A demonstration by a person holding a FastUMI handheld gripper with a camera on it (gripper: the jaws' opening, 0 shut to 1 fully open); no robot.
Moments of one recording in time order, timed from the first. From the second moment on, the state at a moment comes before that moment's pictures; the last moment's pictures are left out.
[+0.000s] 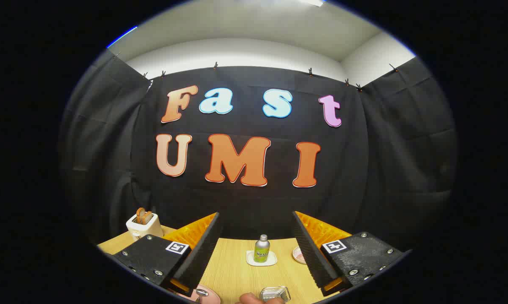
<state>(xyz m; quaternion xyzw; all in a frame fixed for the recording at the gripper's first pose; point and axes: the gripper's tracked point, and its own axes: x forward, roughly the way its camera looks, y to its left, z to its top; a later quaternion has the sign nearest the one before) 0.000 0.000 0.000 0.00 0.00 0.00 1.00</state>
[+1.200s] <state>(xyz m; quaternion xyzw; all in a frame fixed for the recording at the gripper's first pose) 0.000 0.070 -0.089 0.00 0.14 0.08 0.99</state>
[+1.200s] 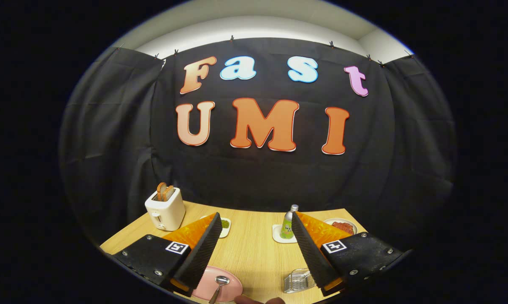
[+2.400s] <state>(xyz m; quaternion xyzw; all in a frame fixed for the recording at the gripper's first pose) -0.140 0.162 -0.373 -0.07 0.58 0.19 0.79</state>
